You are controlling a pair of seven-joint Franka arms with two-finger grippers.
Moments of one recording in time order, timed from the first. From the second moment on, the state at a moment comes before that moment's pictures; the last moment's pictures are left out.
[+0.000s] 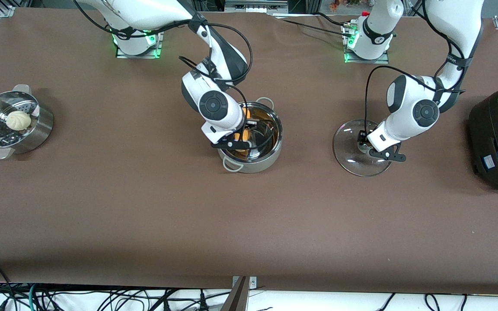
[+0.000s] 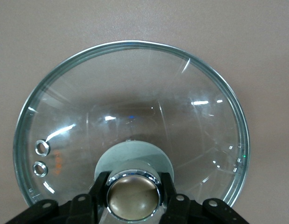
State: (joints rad) left arm -0.08 0.29 -0.04 -2.30 -0.07 2.45 0.10; right arm 0.63 0.66 0.13 -1.52 0.23 2.05 0.69
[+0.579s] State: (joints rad) left arm -0.08 0.18 -0.02 -2.20 -0.07 2.28 0.10; right arm 0.64 0.70 0.13 -1.51 0.22 2.12 0.69
